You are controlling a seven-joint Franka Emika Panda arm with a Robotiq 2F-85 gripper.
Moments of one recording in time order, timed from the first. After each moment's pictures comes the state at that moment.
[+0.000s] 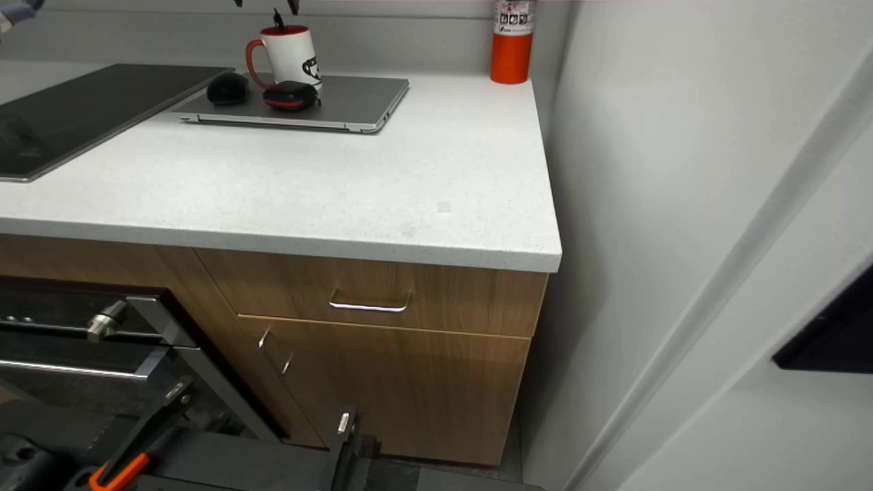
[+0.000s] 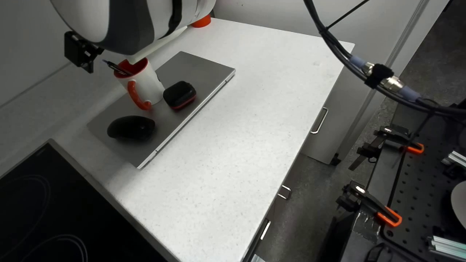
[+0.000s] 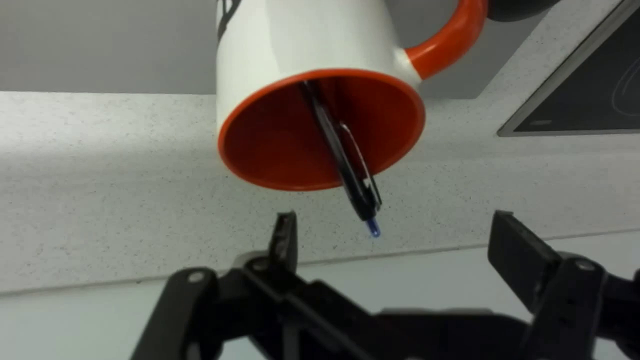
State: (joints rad) arm 0.11 0.50 0.17 -1.79 0.14 3.04 -0.07
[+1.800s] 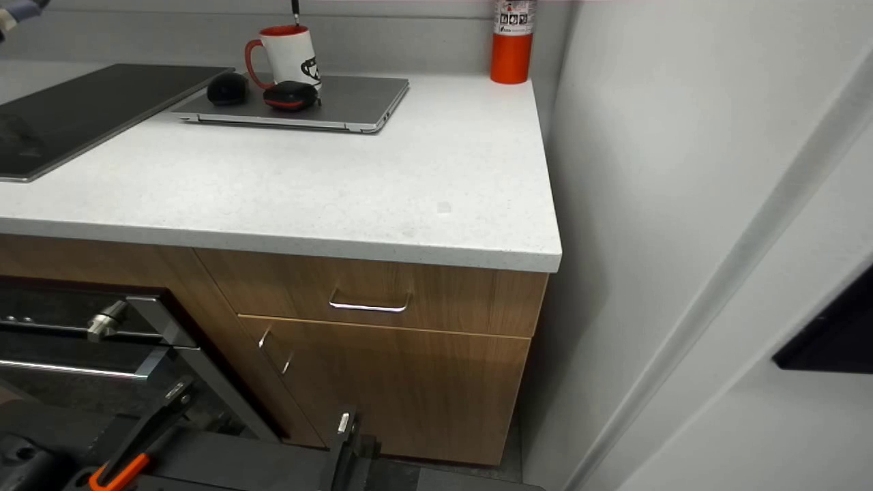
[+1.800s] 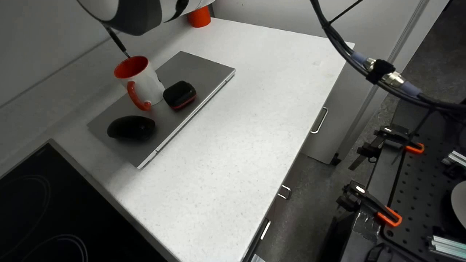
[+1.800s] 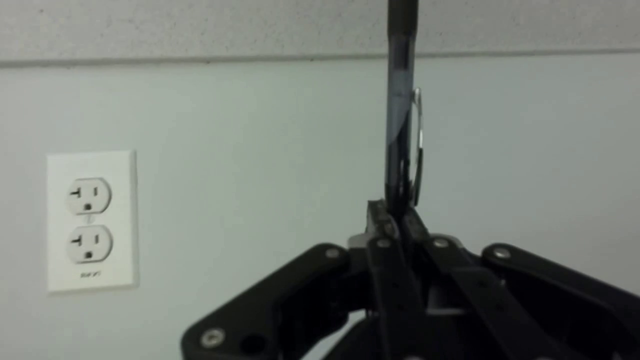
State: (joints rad) arm 0.08 0.47 0.14 -1.80 0.15 3.42 -0.12
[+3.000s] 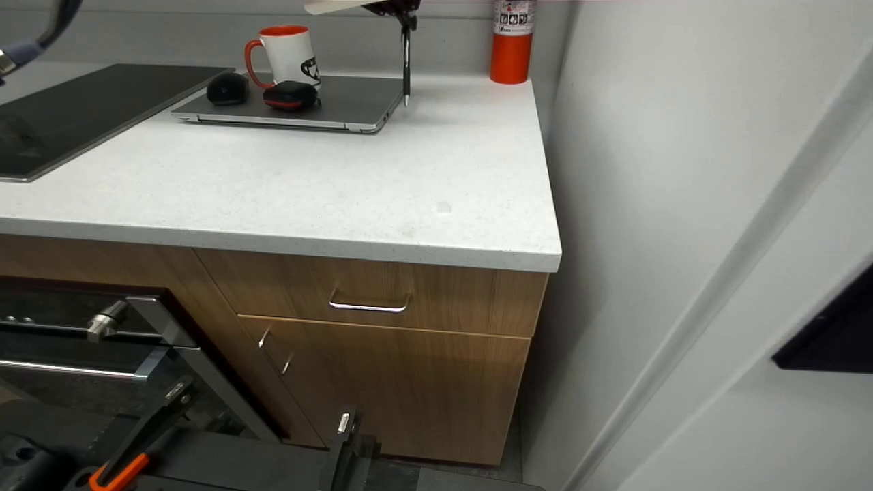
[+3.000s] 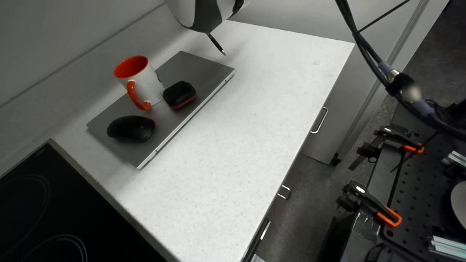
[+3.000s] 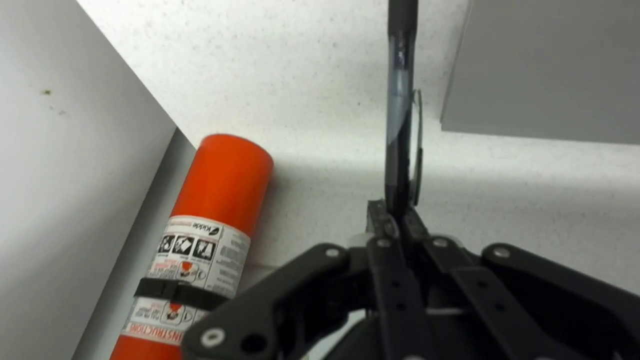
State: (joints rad) arm 0.66 0.53 -0.71 -1.95 0.34 3.09 -0.15
